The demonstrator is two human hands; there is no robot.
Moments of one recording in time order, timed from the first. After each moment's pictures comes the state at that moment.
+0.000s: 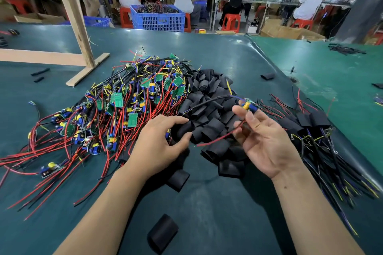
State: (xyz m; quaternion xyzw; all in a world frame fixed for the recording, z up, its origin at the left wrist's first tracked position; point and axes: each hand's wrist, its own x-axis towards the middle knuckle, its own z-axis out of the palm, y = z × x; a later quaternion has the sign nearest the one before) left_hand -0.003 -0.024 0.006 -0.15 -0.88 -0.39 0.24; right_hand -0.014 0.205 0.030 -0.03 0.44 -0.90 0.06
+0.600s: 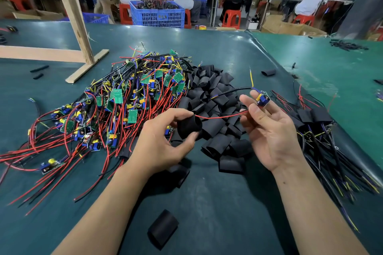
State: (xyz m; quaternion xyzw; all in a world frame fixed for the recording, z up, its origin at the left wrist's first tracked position) left_hand 0.008 -0.016 0.013 -0.21 -0.82 -0.46 0.27; right_hand -0.013 0.205 0.036 -0.02 0.45 -0.89 -0.05
